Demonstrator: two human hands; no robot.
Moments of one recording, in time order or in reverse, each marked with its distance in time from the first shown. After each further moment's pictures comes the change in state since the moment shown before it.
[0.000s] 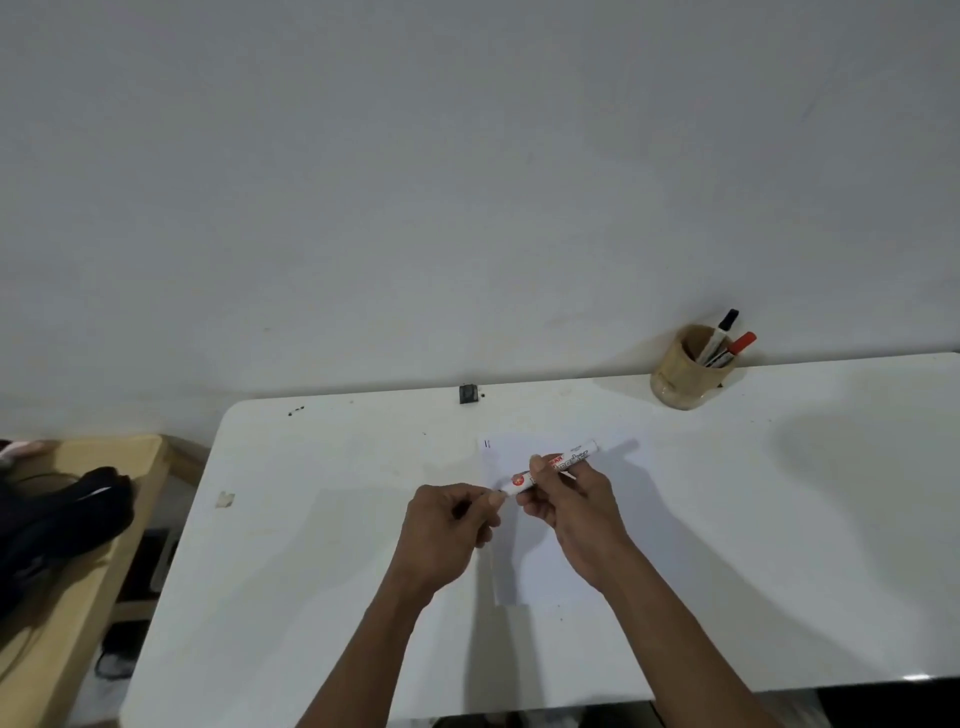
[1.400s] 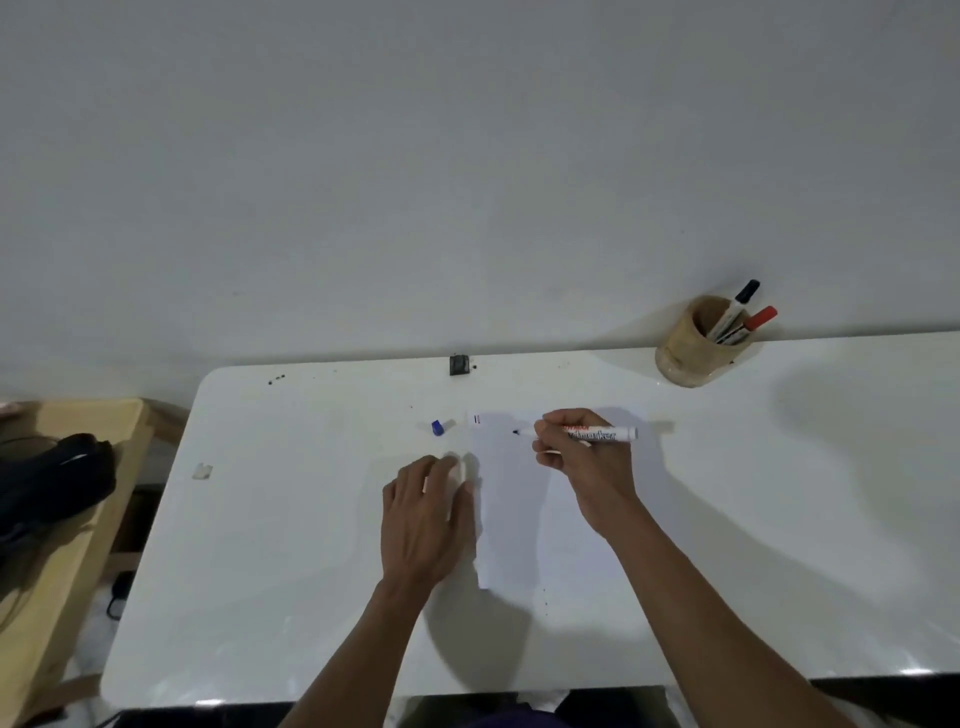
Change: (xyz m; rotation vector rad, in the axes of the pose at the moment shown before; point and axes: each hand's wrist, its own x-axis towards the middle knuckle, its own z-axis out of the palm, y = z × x) left_hand 0.024 -0.078 0.020 0.832 0.319 0.264; right_hand 0.049 -0.003 -0.028 -0.085 0.096 -0.071
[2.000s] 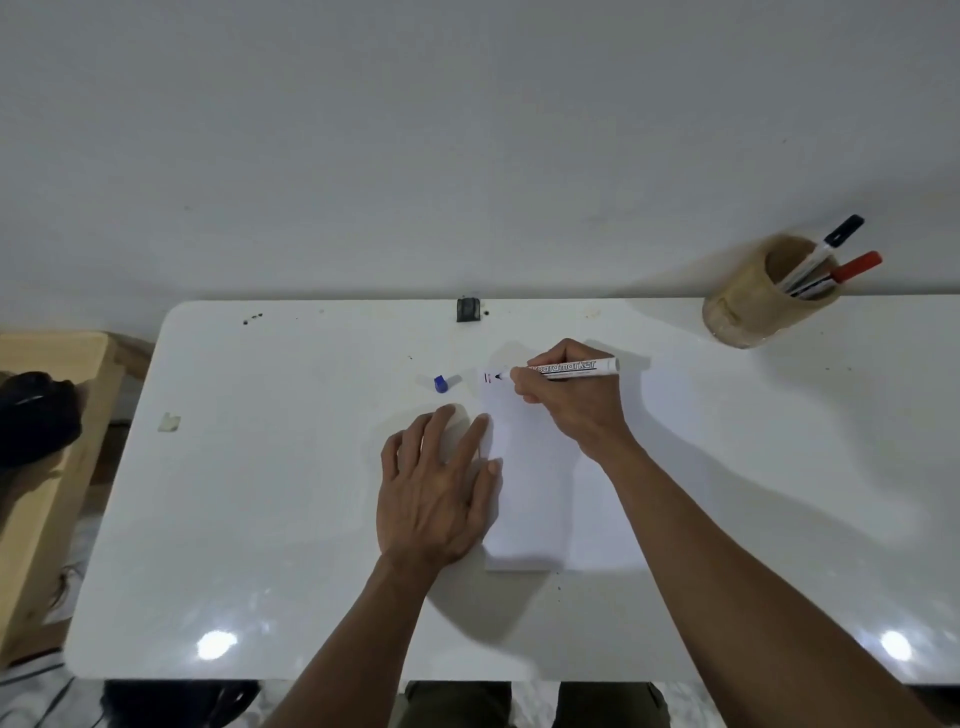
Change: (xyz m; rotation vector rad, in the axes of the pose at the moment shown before) left_hand 0.003 -0.005 0.014 0.262 -0.042 0.134; right_hand 0.062 0.026 0.023 -0.318 -0.088 -0.152
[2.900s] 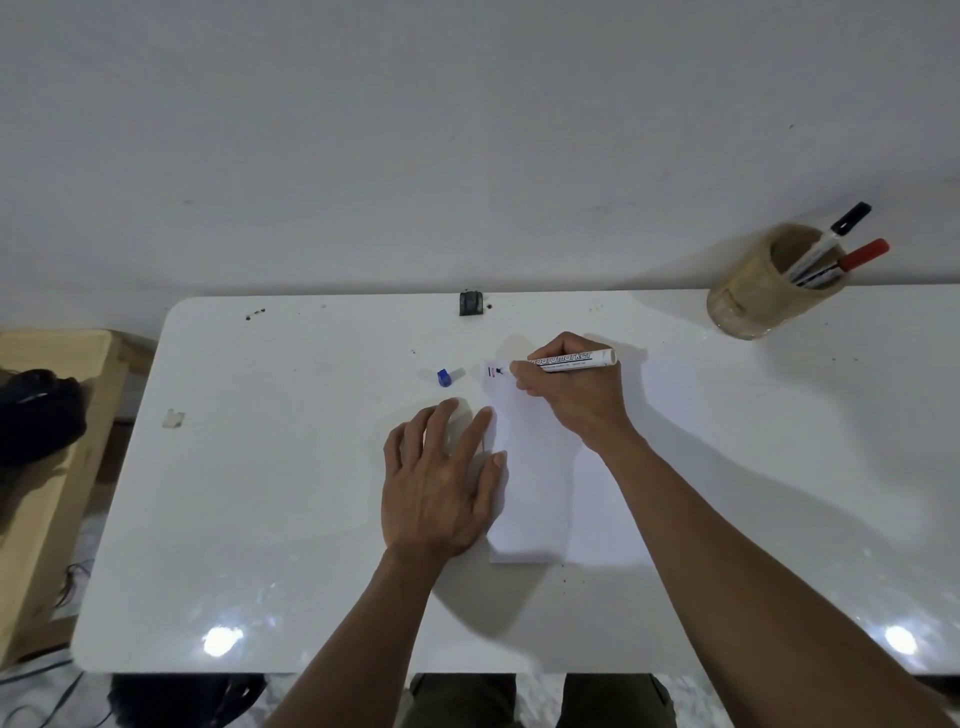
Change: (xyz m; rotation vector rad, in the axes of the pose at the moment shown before) left_hand 0.000 -0.001 0.004 0.006 0.105 0.018; right_hand 0.004 0.007 0.003 -0.023 0.024 0.004
